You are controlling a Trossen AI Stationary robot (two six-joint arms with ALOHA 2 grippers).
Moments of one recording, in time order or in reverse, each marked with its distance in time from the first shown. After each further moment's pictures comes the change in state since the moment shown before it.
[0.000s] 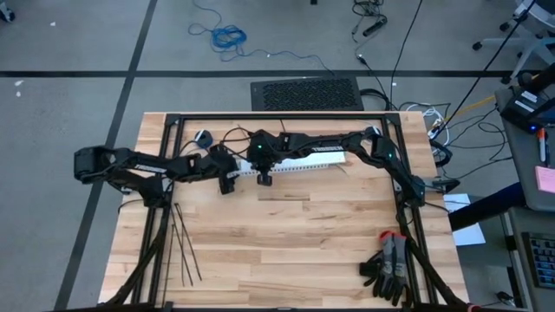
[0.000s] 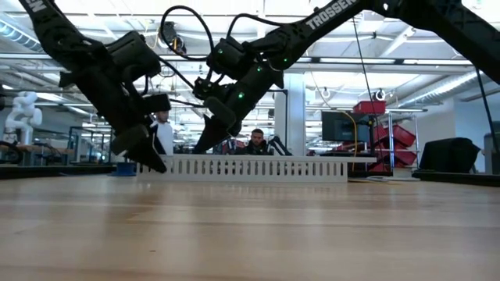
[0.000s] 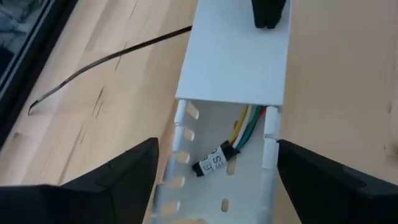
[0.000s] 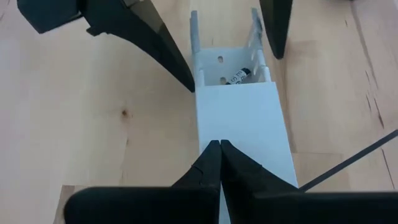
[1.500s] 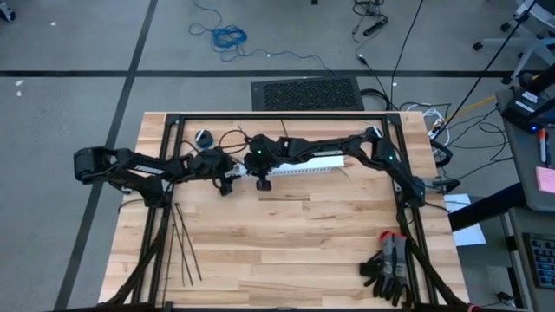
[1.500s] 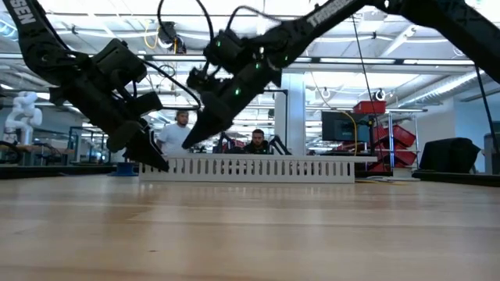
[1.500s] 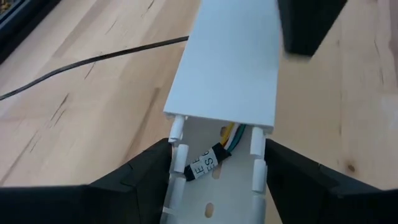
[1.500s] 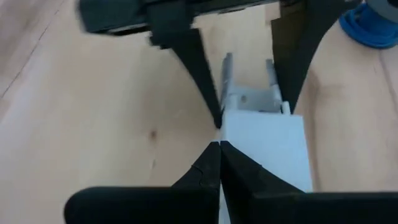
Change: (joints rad) left arm 0.068 0.023 -0.138 0.286 0.212 -0.064; right arm 0.032 -0.049 -0.012 0.122 -0.049 -0.067
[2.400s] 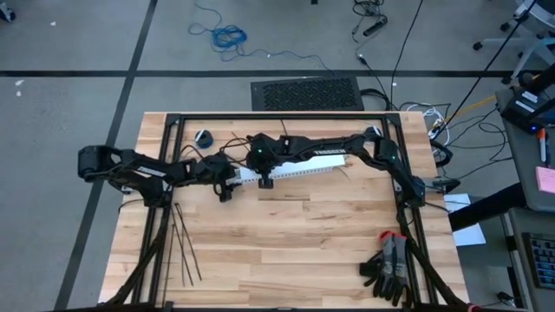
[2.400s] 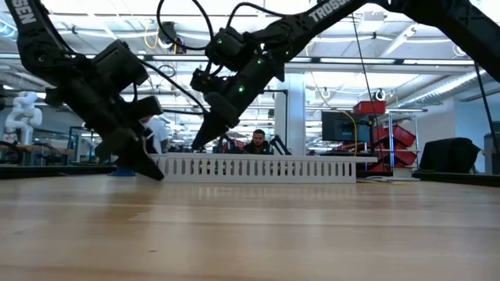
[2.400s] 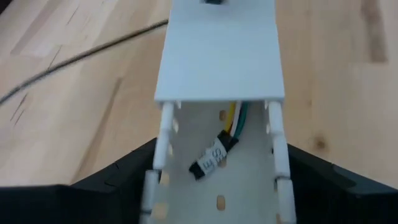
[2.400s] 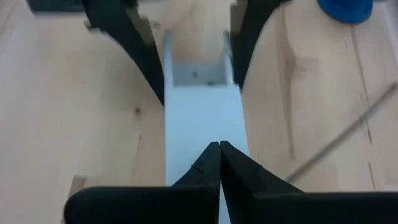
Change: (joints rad) left arm -0.084 0.016 -0.002 -0.005 -0.021 0.026; right arm 0.004 -0.024 0.008 -0.096 0.083 0.004
